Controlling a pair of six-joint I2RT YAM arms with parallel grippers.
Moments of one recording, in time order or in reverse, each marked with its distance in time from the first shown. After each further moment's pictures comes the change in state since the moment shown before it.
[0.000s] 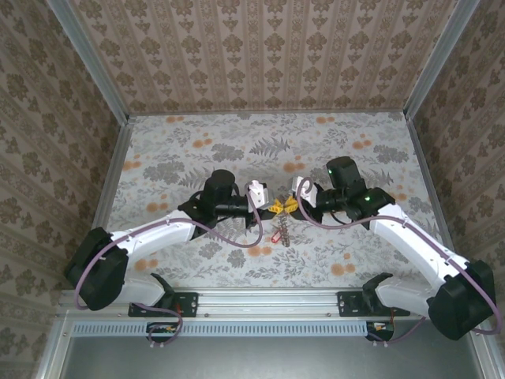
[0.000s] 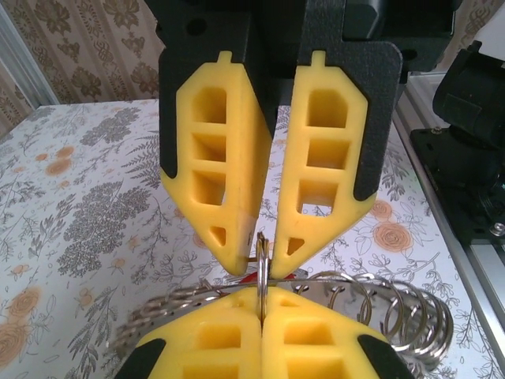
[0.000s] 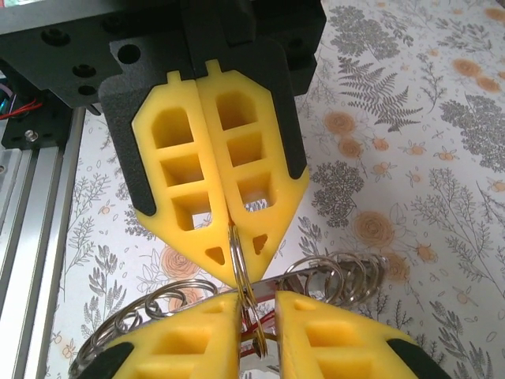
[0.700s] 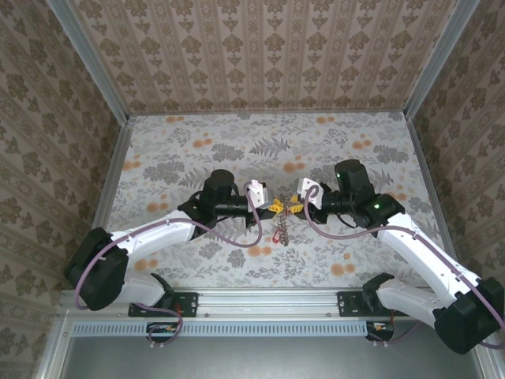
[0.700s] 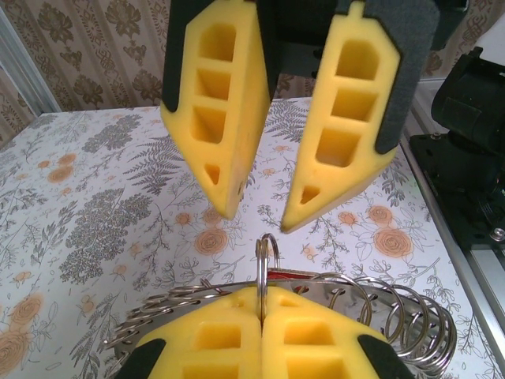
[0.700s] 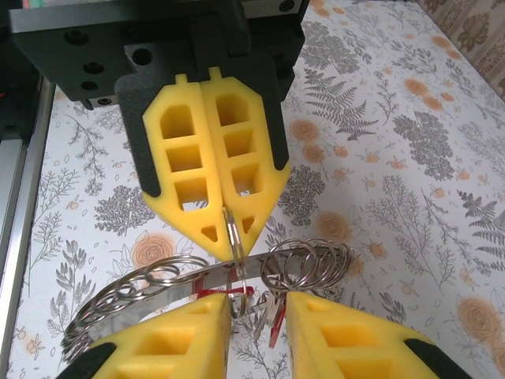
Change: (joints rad) left arm 0.001 0.000 -0.001 0.014 0.006 -0.002; right arm -0.002 -0.083 -0.019 0.007 0.072 -0.032
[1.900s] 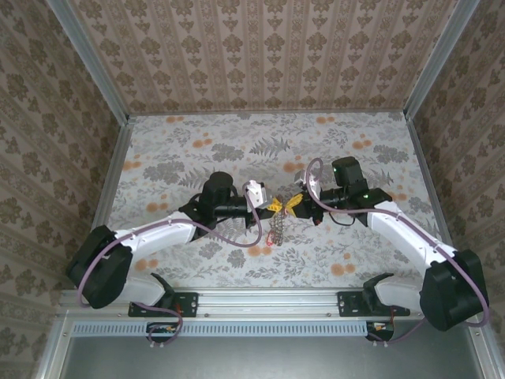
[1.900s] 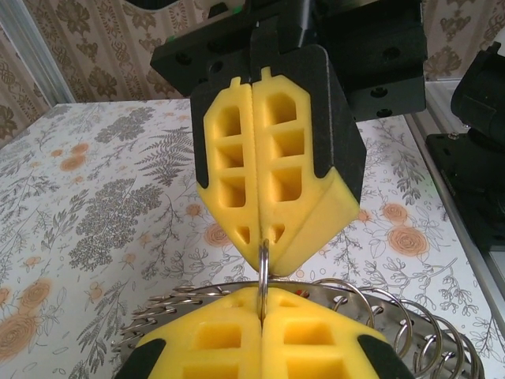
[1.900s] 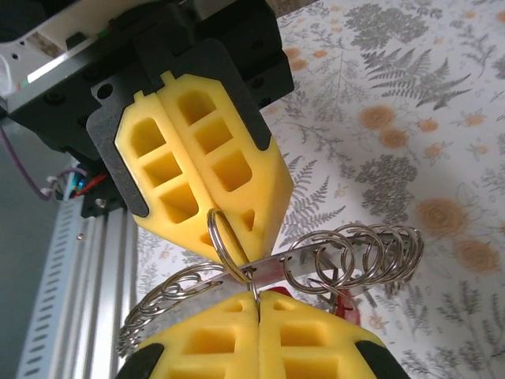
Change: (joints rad) left arm 0.008 0.020 -0.042 0.085 -0.023 -0.032; right arm -0.100 0.166 -0.058 0.125 -0.319 0.296
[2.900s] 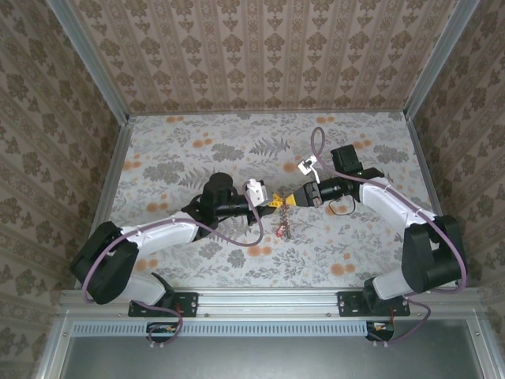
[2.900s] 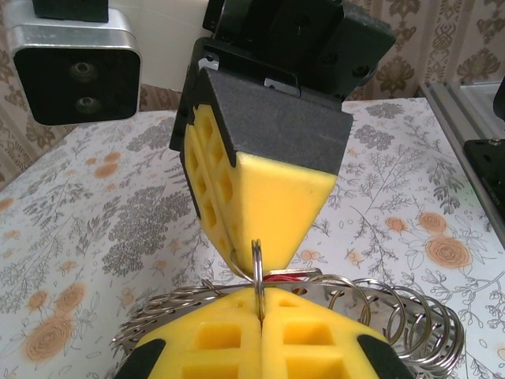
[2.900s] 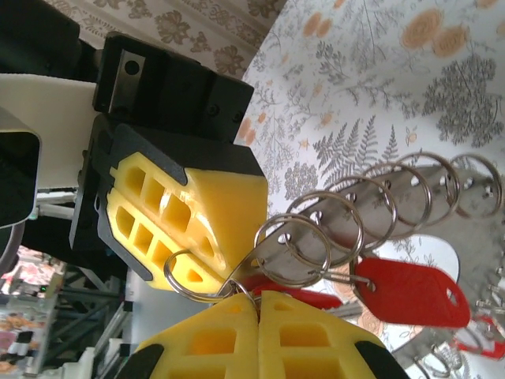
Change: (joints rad) left arm 0.000 0.038 -0.018 0.110 -0.054 -0.005; right arm -0.099 0.243 0.168 -0.179 -0.229 0.366
